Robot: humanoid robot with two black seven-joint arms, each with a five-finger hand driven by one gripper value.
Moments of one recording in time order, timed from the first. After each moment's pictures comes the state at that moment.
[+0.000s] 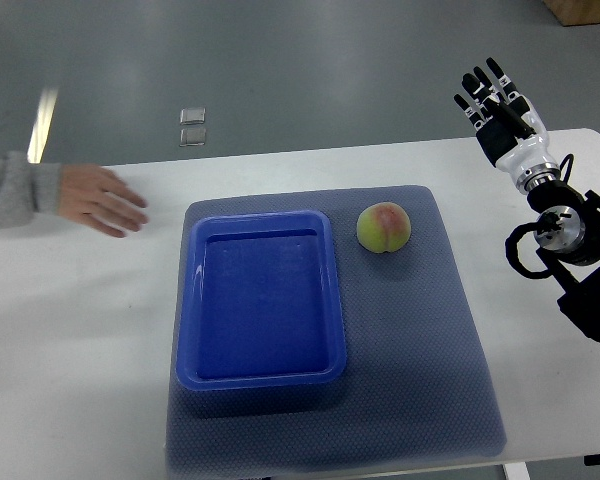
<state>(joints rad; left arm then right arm) 0.00 0.00 0.02 -0.24 0.00 -0.02 0.08 0.65 -0.20 1.11 0.74 -0.19 0.18 0.28</state>
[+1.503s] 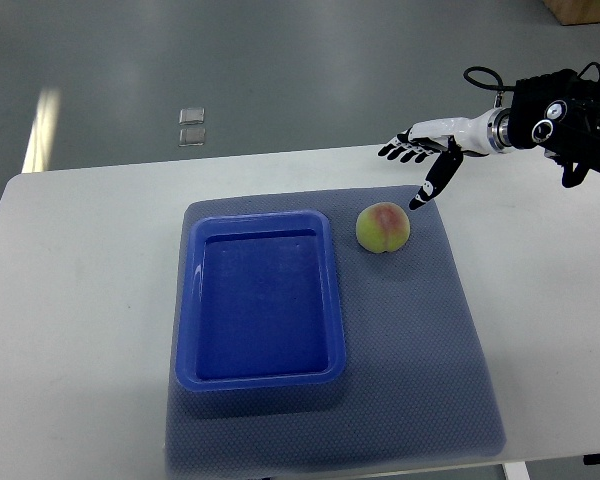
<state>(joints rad) 0.00 0.00 0.03 -0.29 0.00 -0.05 0.08 1.29 -0.43 -0.05 0.78 -0.84 0.42 0.04</state>
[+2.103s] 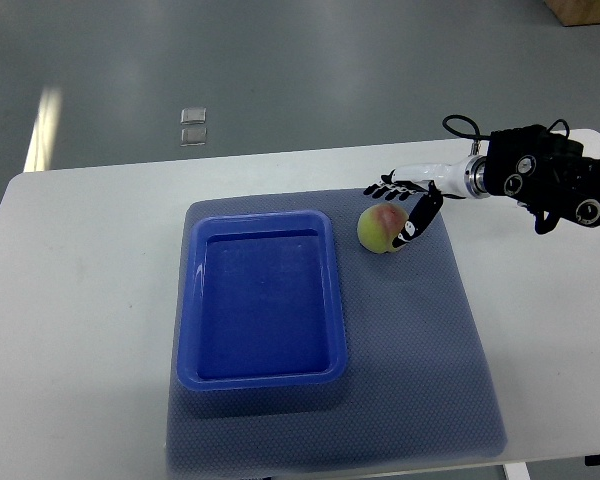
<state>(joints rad) 0.00 0.00 0.03 -0.30 0.00 -0.05 0.08 1.17 -0.37 -0.05 0.81 -0.87 0.30 0.06</state>
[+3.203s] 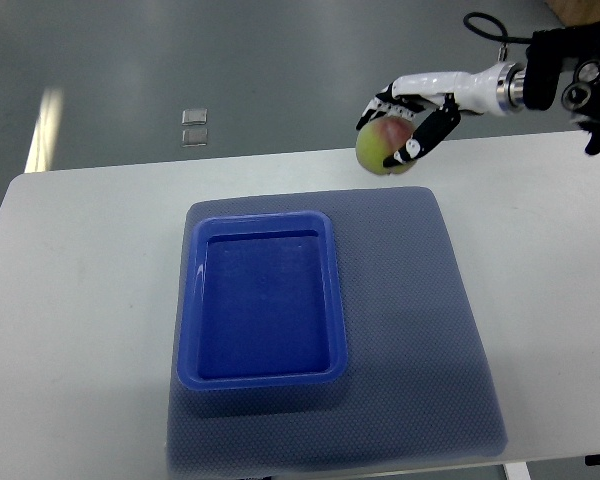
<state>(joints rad) 0.00 0.00 0.03 -0.29 0.00 -0.05 0.08 1.48 -0.64 -0.04 1.09 -0.79 0.40 0.12</state>
